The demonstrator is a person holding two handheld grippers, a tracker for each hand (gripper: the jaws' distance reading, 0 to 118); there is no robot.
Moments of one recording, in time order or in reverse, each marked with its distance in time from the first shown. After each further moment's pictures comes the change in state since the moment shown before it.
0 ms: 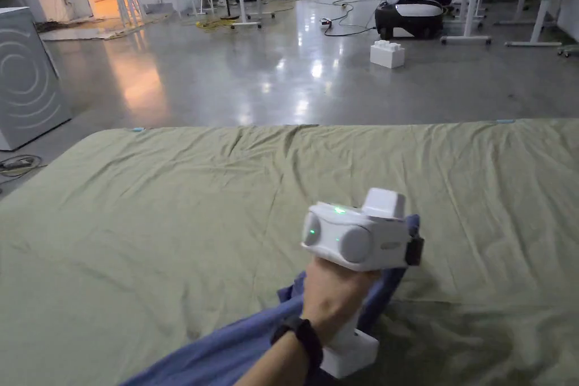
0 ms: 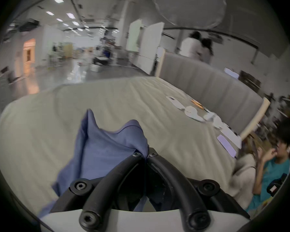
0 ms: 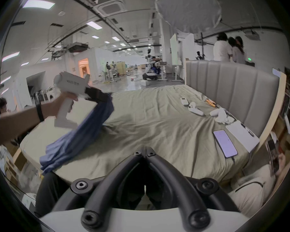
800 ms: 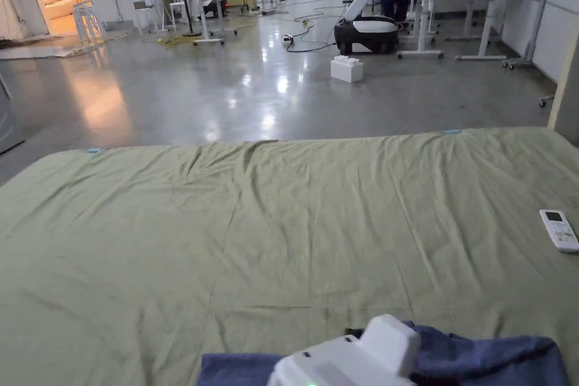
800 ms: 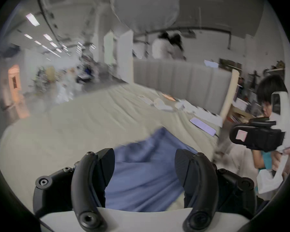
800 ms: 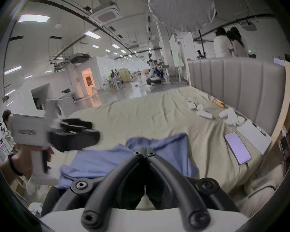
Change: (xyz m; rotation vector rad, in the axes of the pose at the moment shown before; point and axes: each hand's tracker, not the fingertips) left arm 0.083 -0.085 0.131 0.158 -0.034 -0.171; right arm 0.008 0.013 -0.036 0.073 0.093 -0.063
